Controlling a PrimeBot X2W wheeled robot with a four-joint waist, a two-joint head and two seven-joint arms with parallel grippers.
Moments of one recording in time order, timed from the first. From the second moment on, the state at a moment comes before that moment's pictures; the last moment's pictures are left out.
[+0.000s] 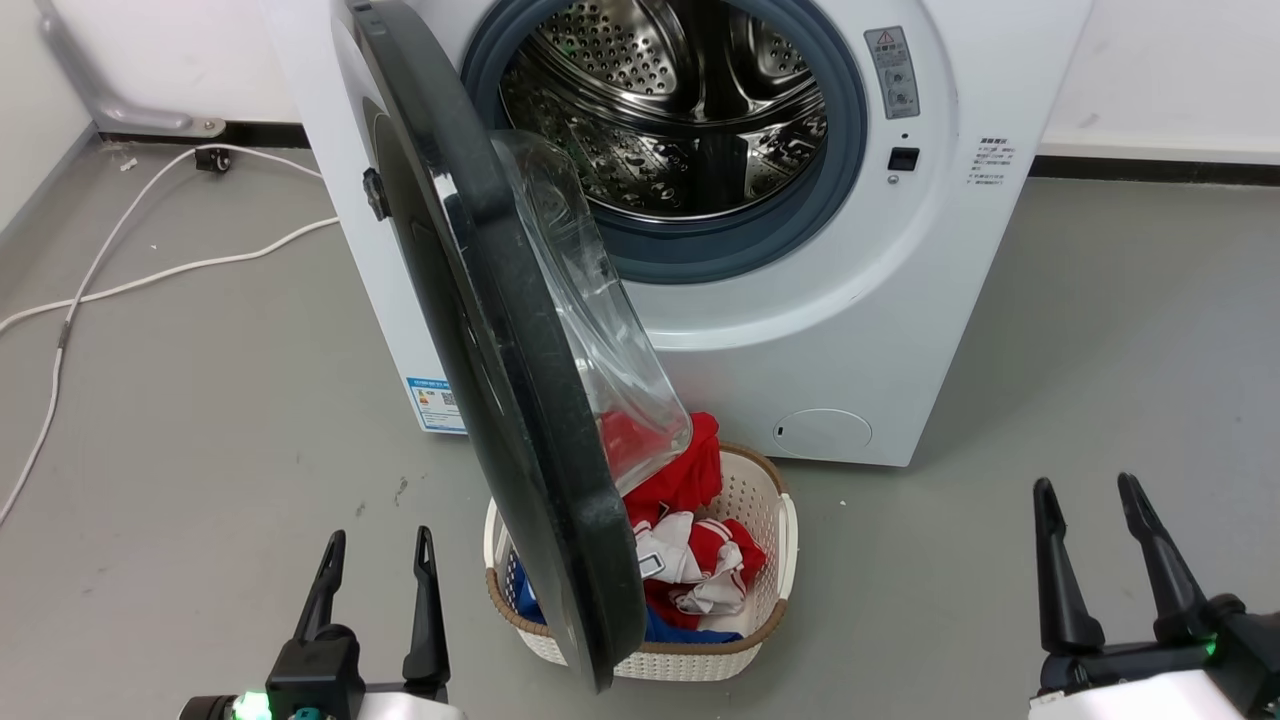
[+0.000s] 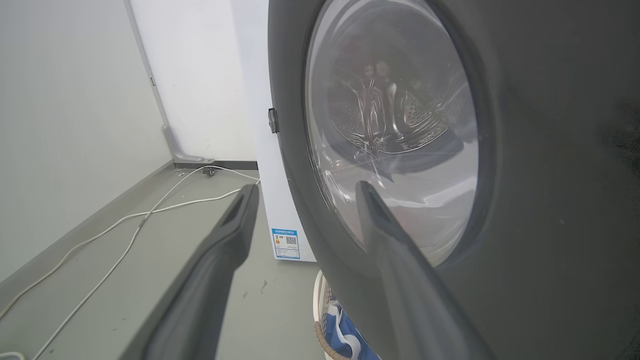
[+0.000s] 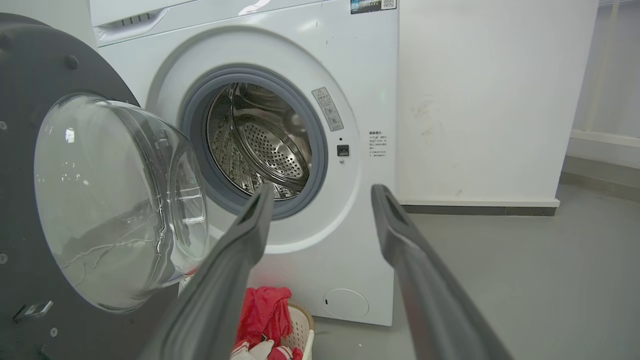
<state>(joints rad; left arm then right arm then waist) 0.10 0.05 -0.07 0.05 -0.04 0.10 -0.26 0.11 -0.05 -0.04 -0.06 0.14 0.13 -0.26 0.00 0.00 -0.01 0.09</state>
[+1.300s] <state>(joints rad) 0.00 0.08 -0.12 -0.38 0.06 0.13 -0.26 0.18 -0.05 -0.03 -0.05 0.14 0.13 -0.26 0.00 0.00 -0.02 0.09</state>
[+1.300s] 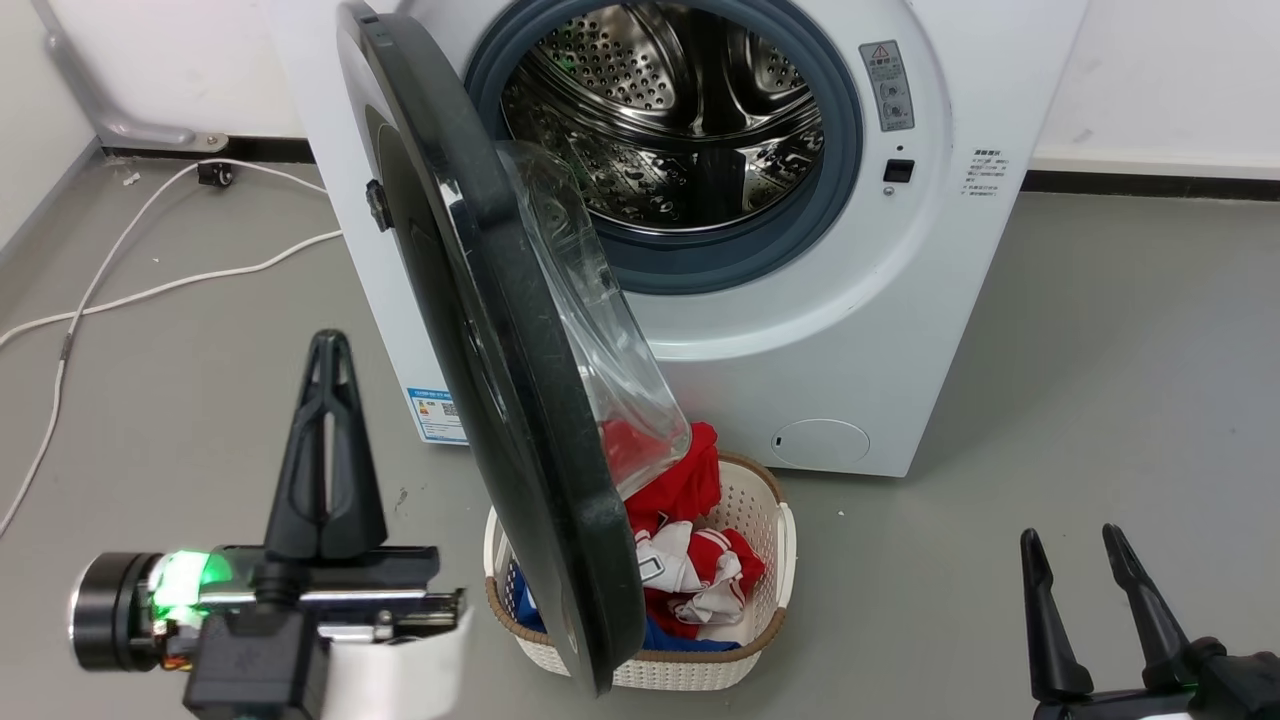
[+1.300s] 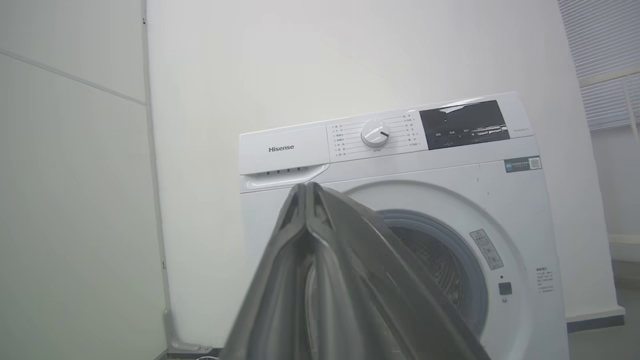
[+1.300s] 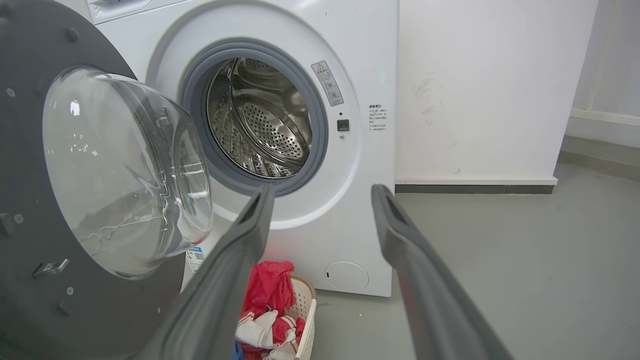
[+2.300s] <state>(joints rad) -0.12 0.06 -0.71 -0.32 0.04 0.01 -0.26 0.18 -0.05 -0.02 -0.04 0.12 0.13 -0.26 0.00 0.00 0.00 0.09</state>
